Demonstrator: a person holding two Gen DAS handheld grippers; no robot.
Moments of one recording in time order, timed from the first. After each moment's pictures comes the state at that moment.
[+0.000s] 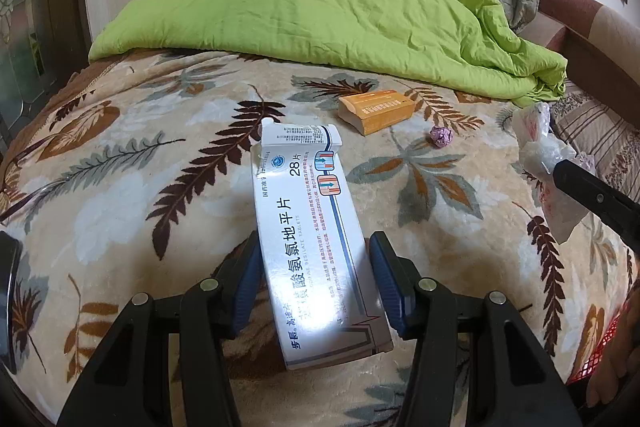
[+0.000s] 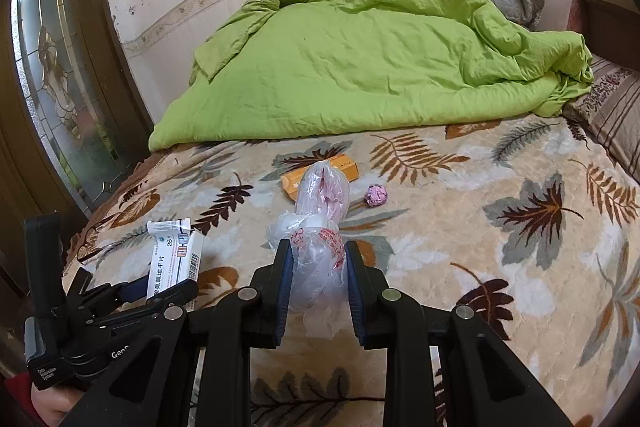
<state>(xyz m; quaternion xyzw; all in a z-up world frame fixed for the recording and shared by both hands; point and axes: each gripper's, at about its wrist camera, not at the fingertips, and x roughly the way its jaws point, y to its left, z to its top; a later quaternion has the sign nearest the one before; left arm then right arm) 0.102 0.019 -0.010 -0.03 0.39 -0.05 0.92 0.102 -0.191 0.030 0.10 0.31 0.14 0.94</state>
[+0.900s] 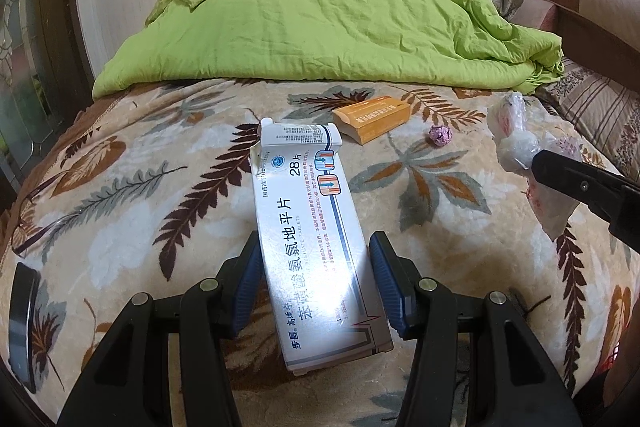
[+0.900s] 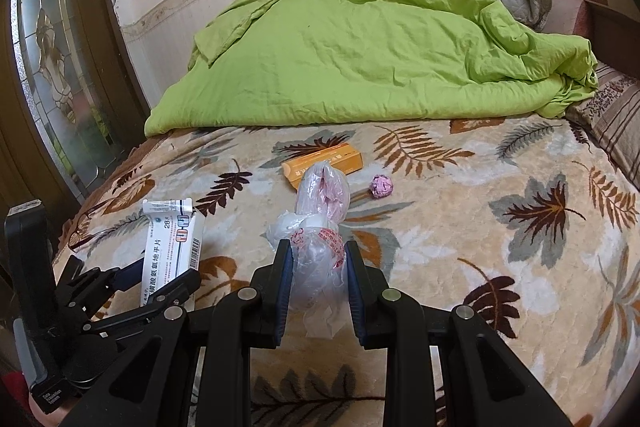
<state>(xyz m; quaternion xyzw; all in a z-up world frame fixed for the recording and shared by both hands) 0.098 0.001 -0.011 0.02 0.36 -0.04 0.93 0.108 -0.179 0.023 0.08 0.32 0.14 0.93</state>
